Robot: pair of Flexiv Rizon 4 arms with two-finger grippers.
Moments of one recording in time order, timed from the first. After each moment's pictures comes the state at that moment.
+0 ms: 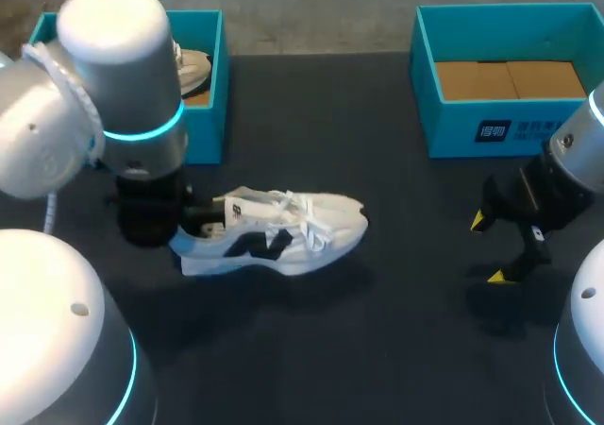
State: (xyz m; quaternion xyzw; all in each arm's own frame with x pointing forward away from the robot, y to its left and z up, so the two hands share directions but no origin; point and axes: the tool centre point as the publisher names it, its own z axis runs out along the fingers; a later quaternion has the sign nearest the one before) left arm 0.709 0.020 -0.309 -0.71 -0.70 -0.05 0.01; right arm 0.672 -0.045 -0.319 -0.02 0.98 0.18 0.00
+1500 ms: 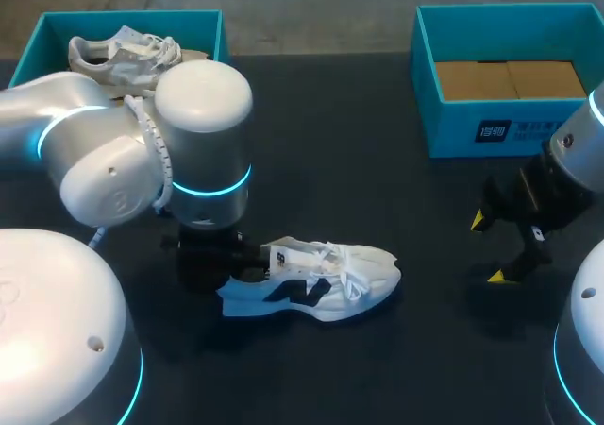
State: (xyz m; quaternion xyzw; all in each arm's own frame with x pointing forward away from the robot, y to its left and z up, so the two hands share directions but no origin) left arm 0.687 -0.033 -0.381 -0.73 -0.69 -0.04 0.04; right arm 0.672 -0.045 -0.319 -0.02 0.98 0.18 0.00
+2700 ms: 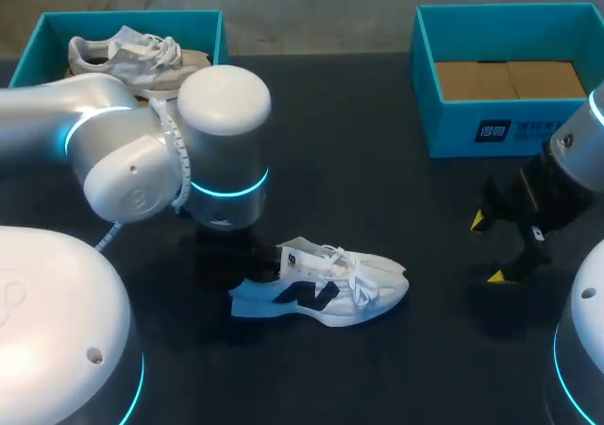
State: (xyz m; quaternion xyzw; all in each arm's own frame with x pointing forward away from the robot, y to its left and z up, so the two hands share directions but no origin) left arm 0.694 -0.056 -0.395 -0.74 -0.67 -0.03 0.03; right arm 0.672 -0.045 -0.319 -0.02 0.98 0.18 0.00
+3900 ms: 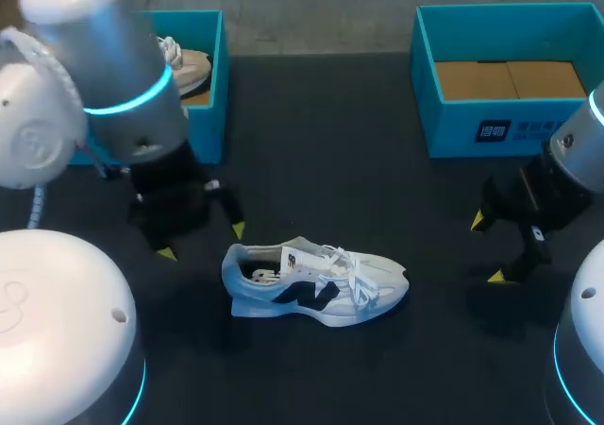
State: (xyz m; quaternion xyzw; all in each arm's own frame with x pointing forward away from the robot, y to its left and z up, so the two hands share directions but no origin) left arm 0.674 -0.034 -0.265 -0.59 -0.80 0.10 -0.03; right arm 0.672 -0.045 -0.319 -0.02 0.98 0.18 0.00
